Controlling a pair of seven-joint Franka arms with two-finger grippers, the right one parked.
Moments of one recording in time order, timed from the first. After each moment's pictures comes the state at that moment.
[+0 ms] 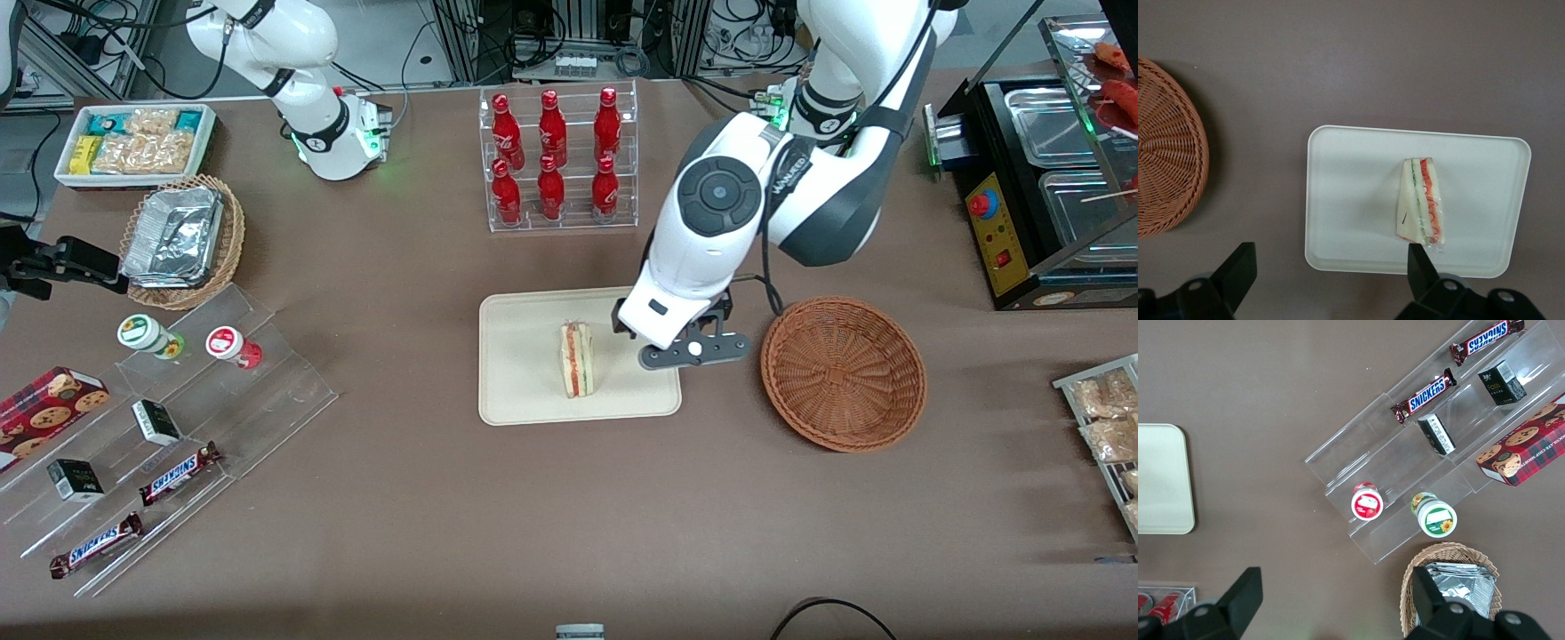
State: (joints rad) arm -0.48 0.44 -0.13 -1.36 0.02 1.77 -0.73
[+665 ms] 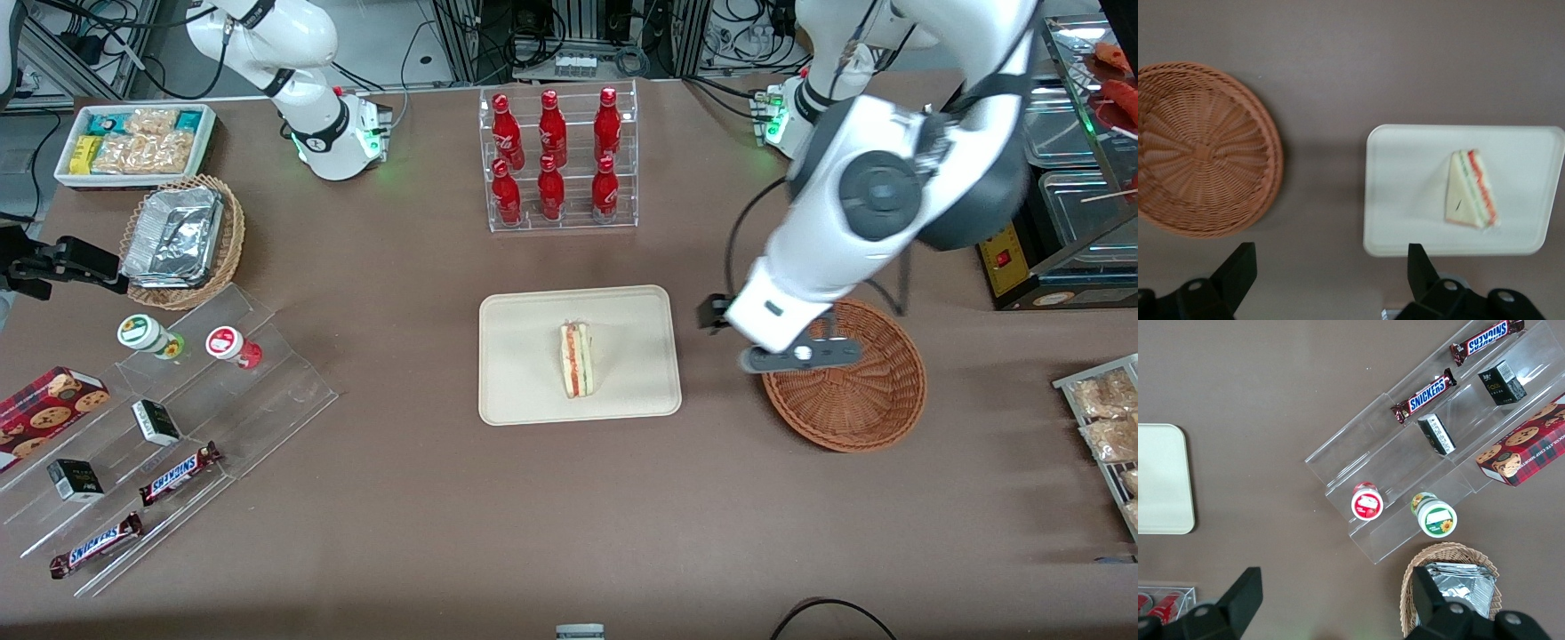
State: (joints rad) arm -0.25 0.27 -0.16 -1.49 -0.05 1.68 -0.43
